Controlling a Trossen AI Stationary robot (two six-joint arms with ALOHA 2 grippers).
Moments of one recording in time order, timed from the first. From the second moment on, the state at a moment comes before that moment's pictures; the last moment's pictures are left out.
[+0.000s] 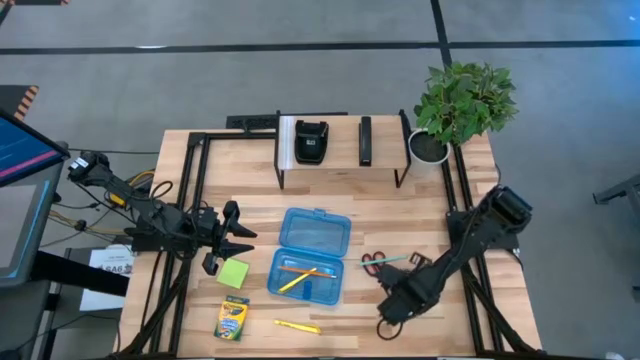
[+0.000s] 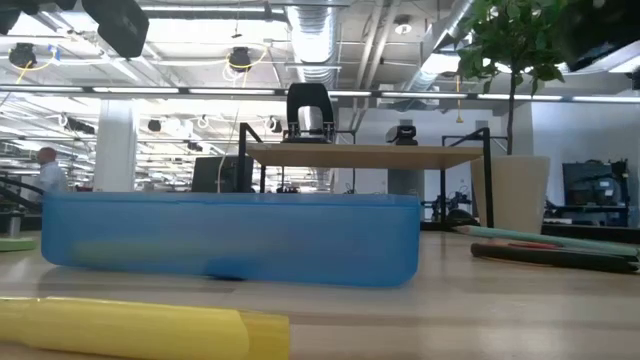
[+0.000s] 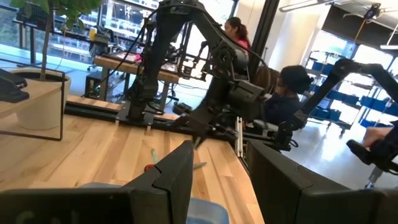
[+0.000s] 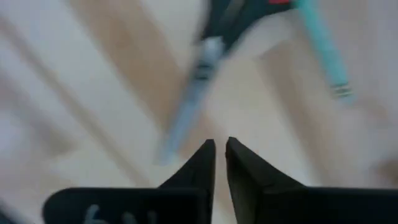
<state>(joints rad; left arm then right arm) -0.54 0.63 0.28 0.43 -0.38 -0.25 0.70 1.80 1.27 -1.14 0.05 1.23</state>
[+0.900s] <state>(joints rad) -0.54 0.63 0.28 0.43 -0.35 -0.23 0.55 1.42 0.85 -0.80 0.21 0.84</state>
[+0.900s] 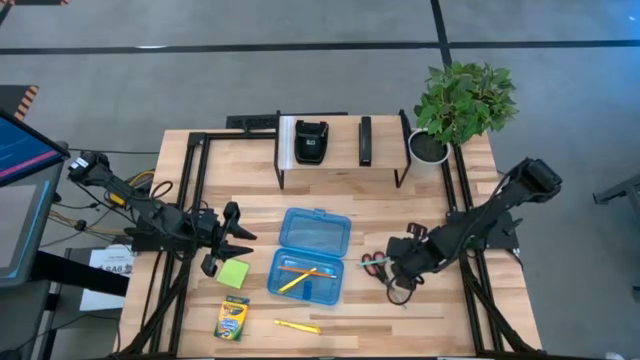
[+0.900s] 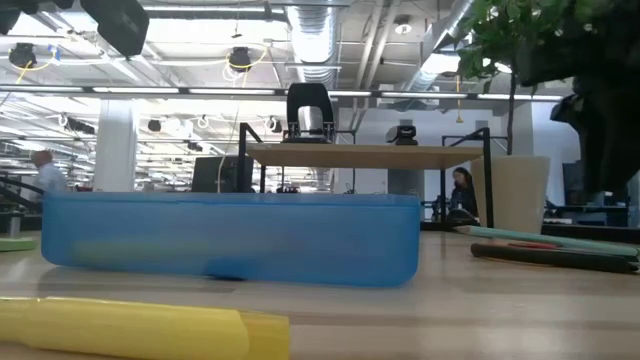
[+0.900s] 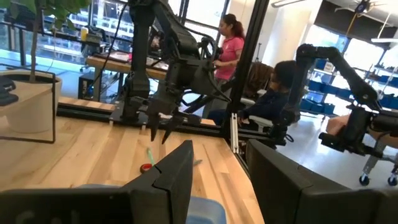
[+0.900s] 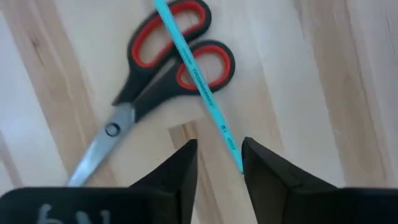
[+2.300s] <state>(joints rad) -0.54 0.63 0.28 0.42 -0.34 -0.24 0.34 1.69 0.84 -0.66 0.02 0.46</state>
